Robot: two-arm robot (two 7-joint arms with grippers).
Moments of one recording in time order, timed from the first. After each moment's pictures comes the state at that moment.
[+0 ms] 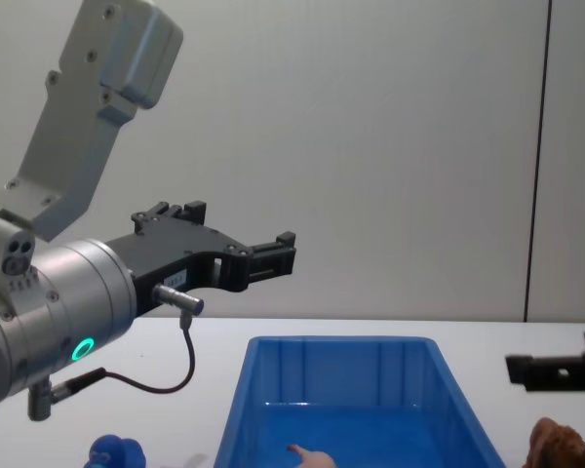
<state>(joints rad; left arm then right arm) -0.24 0.38 0.45 -1.63 -0.20 0.01 -0.01 0.04 0.41 -0.22 -1.80 0.32 0.47 0.22</state>
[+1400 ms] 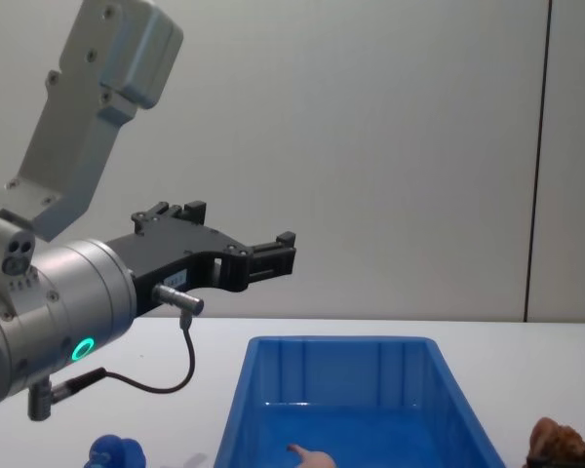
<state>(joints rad) -0.24 0.38 0.45 -1.63 -0.20 0.01 -0.01 -0.02 0.39 -0.25 -1.74 0.23 0.44 0.18</state>
